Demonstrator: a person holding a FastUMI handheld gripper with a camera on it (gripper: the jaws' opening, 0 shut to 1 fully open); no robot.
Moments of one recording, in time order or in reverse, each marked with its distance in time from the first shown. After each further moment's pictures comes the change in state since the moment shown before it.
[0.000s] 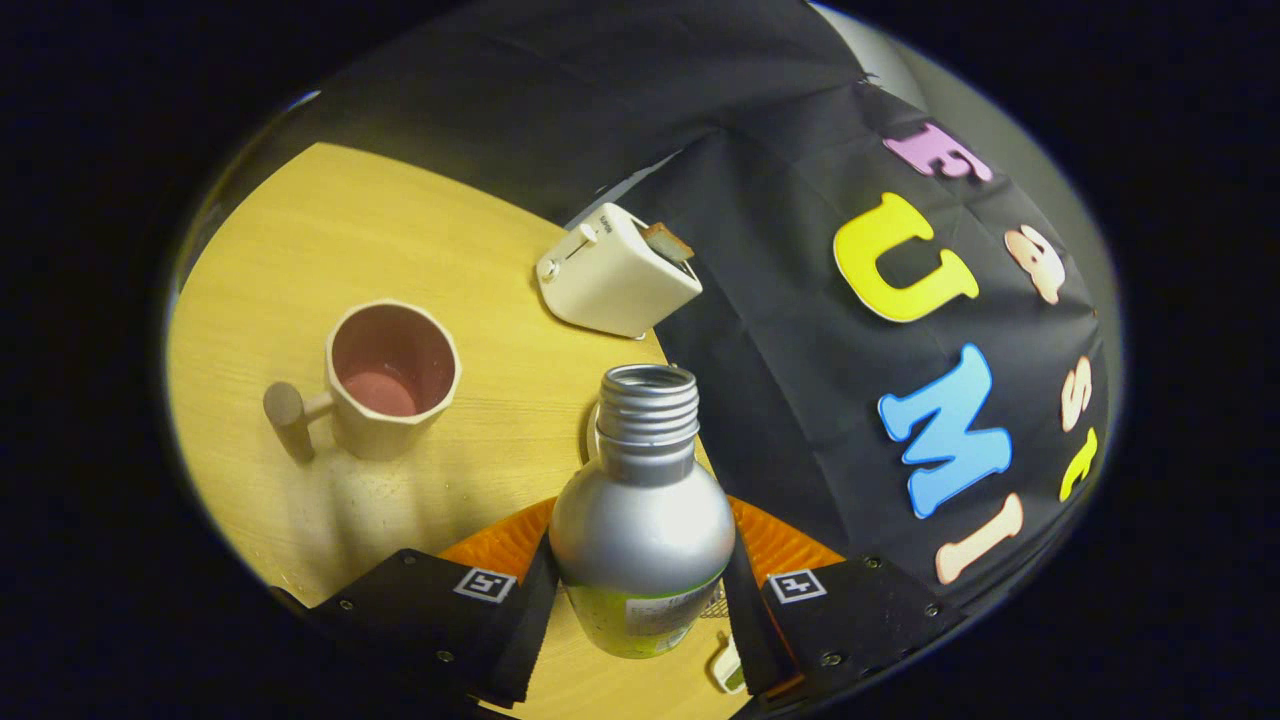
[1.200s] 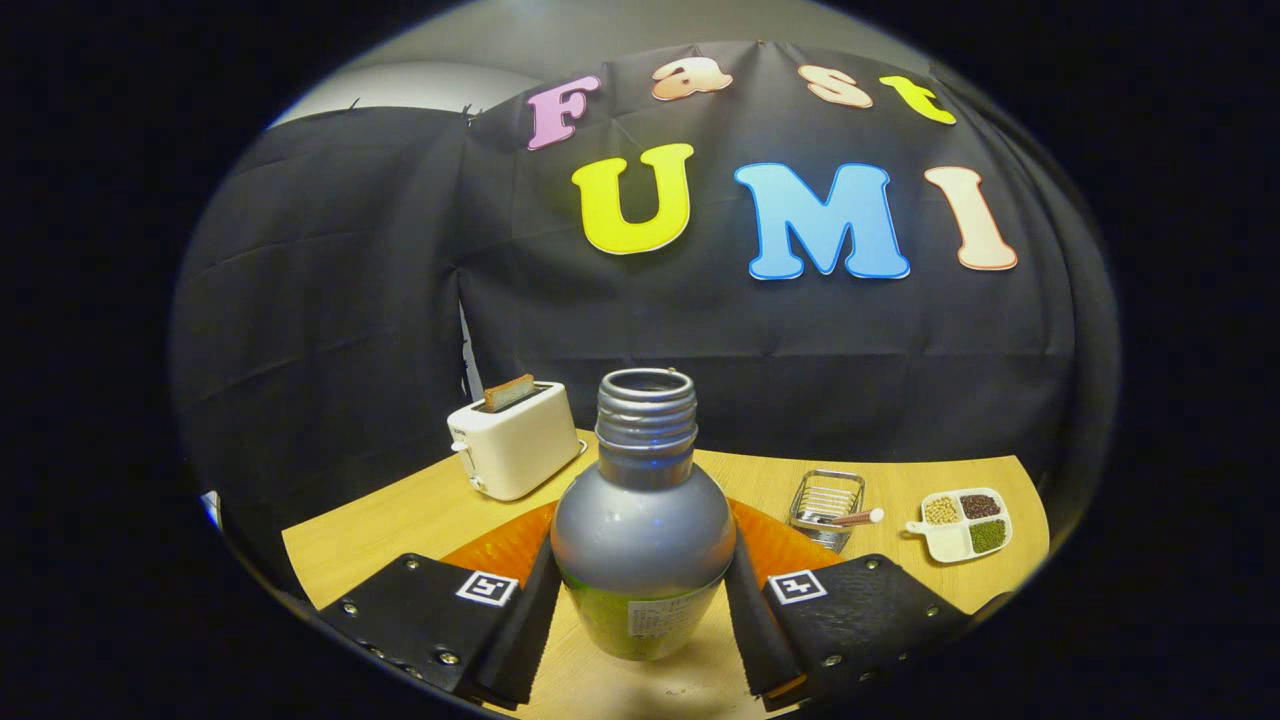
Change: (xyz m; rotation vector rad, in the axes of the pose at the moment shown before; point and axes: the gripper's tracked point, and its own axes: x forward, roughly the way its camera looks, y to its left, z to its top) arm -0.023 -0.079 -0.013 1.010 -0.246 -0.006
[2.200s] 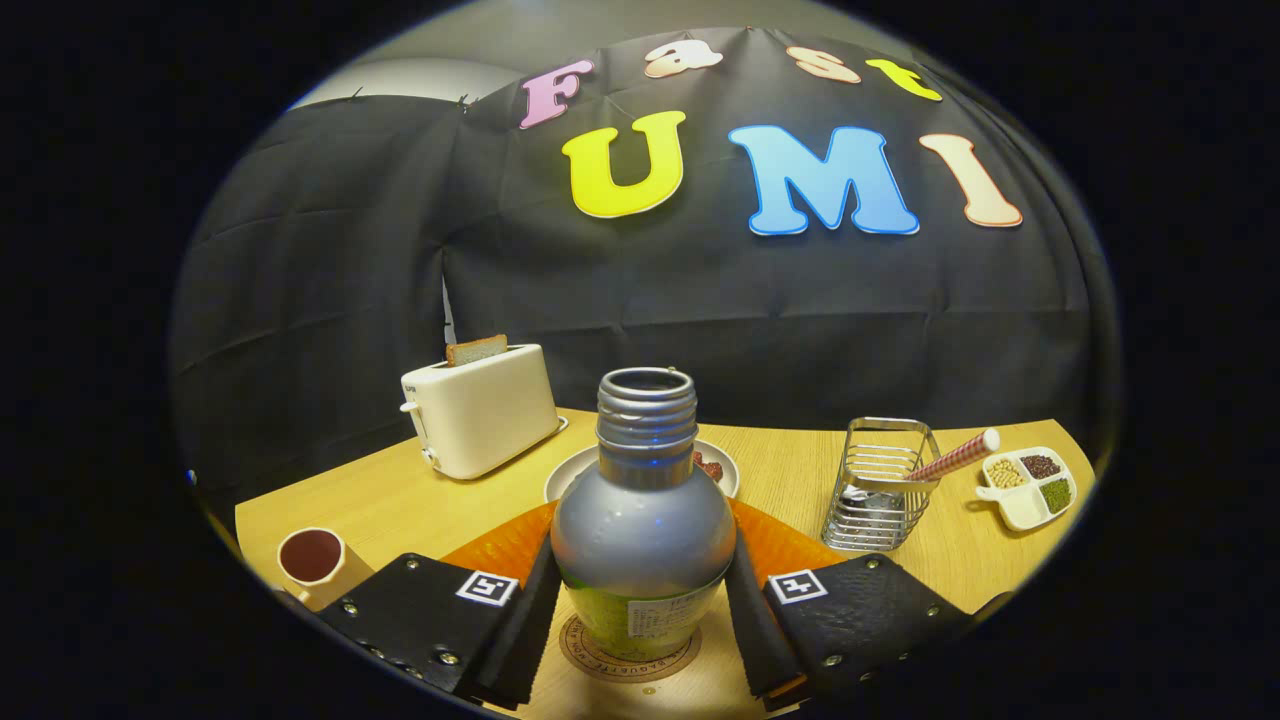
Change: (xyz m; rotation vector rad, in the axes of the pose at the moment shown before) arm 0.092 -0.016 -0.082 -0.020 -0.037 -0.019
